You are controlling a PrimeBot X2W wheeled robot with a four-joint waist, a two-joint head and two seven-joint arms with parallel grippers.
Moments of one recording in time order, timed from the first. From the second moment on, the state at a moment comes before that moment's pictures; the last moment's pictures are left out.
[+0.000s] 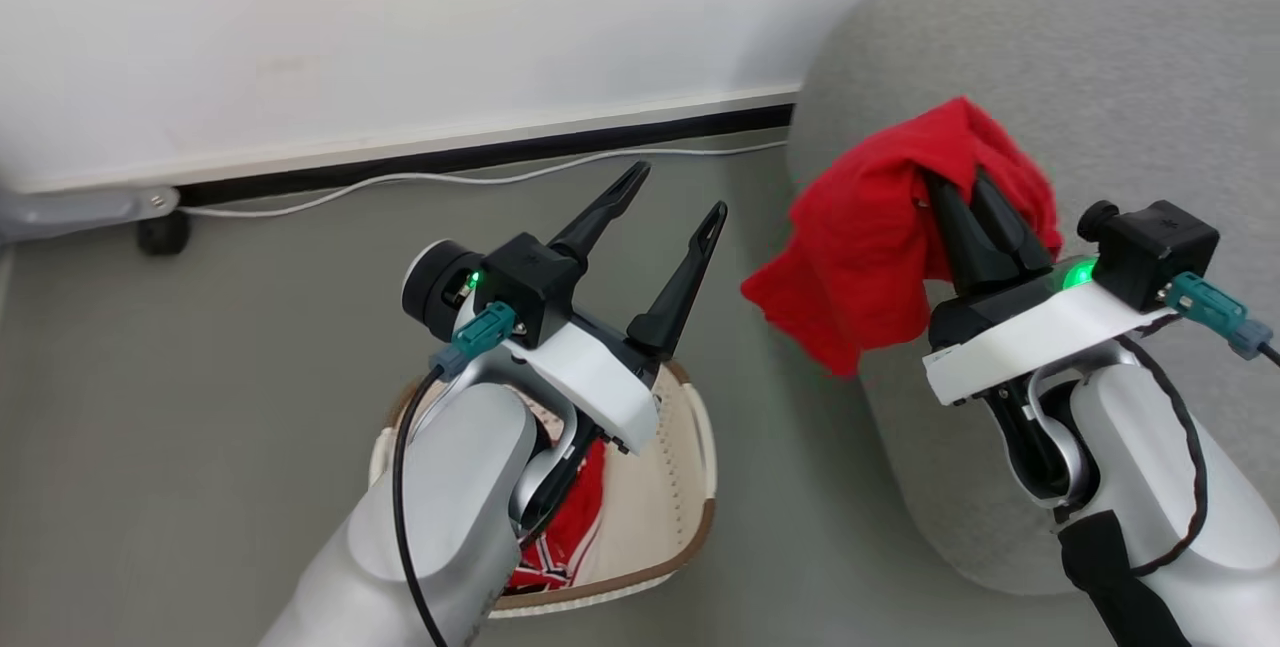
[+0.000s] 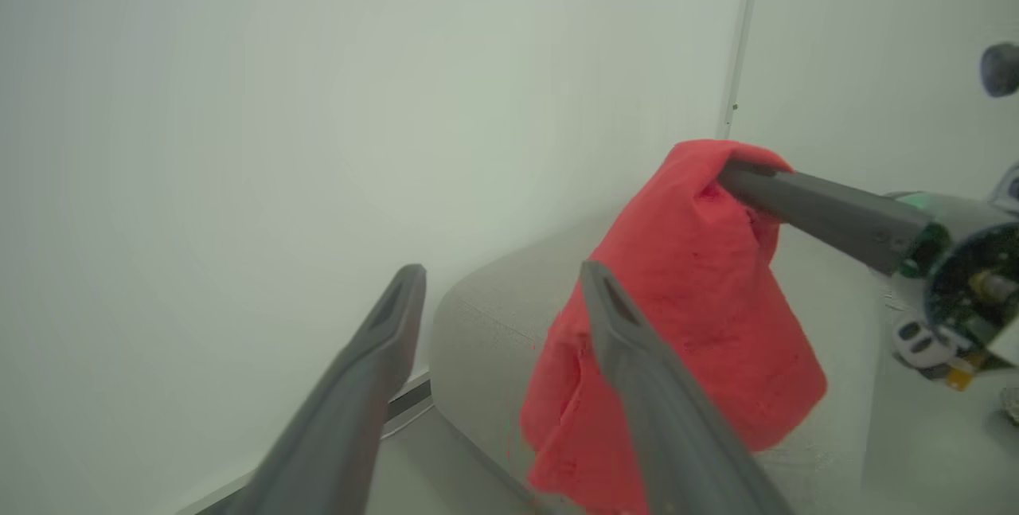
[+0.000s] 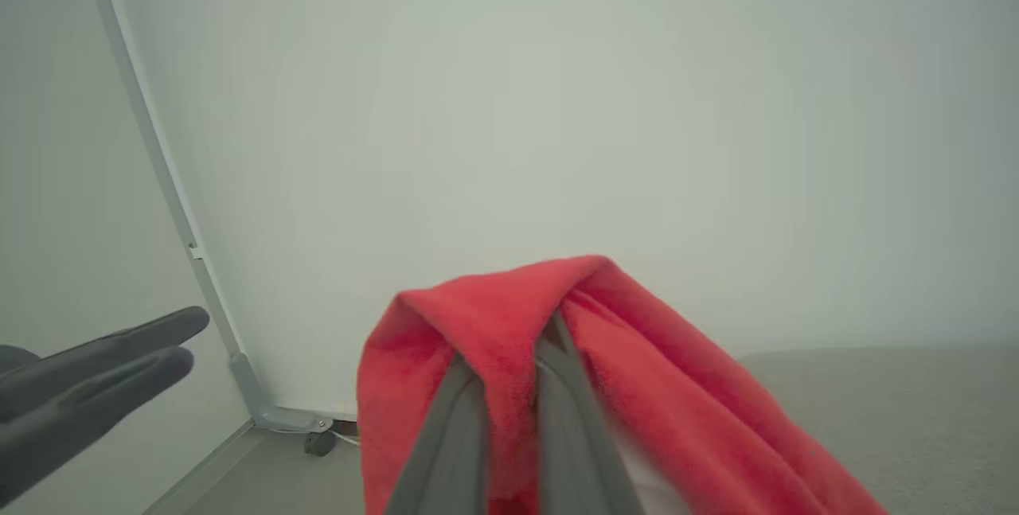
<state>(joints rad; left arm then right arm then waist) -0.63 0.04 -0.63 0.46 -0.42 -0.08 -0.26 -0.55 -0.20 0.40 0.35 0.51 0.13 -0.26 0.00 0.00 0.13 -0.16</state>
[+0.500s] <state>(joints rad) -0.53 0.04 -0.57 0.43 -0.41 -0.11 -0.26 -0.52 -0.19 0.33 0.30 0.50 0.13 -0.26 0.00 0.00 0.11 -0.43</state>
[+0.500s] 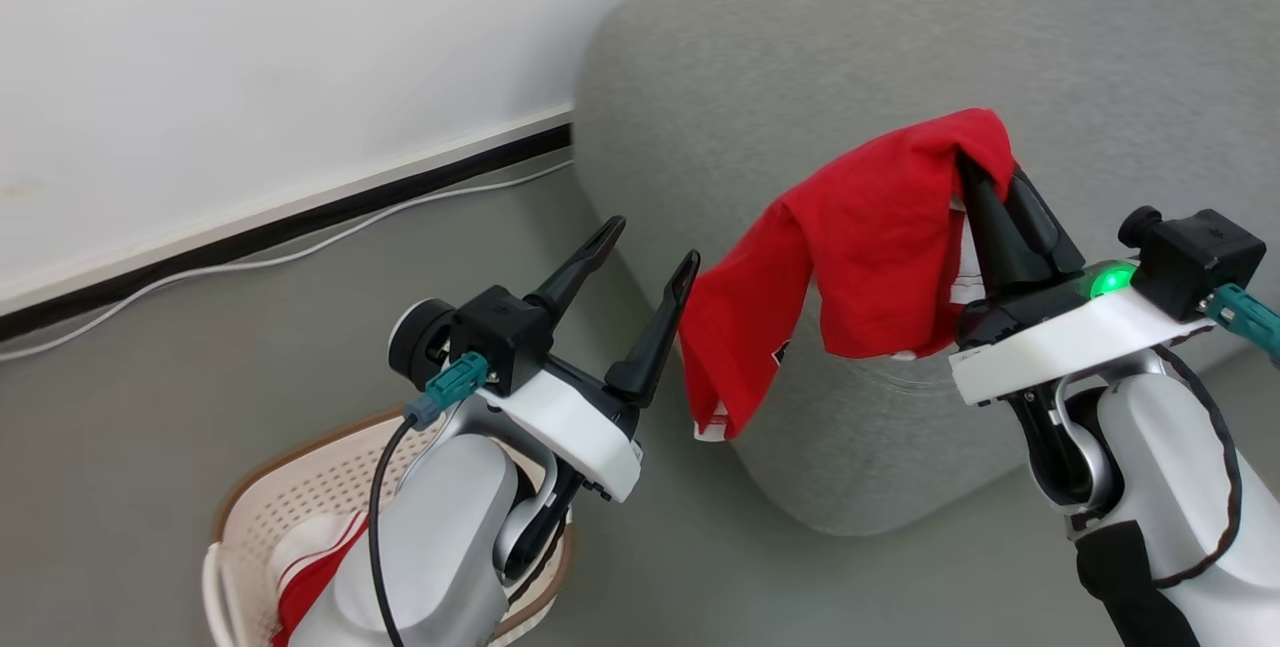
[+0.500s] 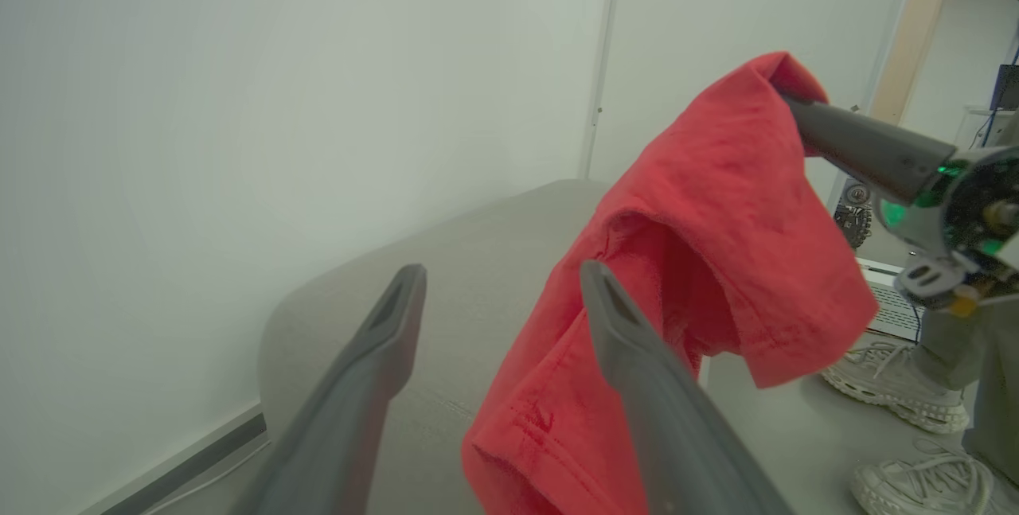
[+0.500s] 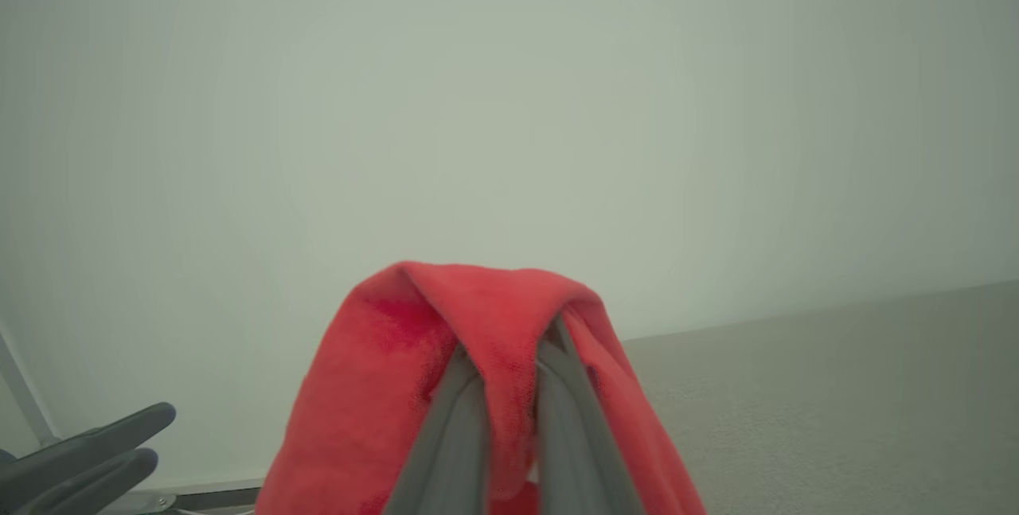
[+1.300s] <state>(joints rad) -0.54 0.05 -0.63 0.43 -0.41 -0.12 -0.26 -0.54 -0.27 0.07 0.23 0.48 0.13 -0.26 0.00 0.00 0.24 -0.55</state>
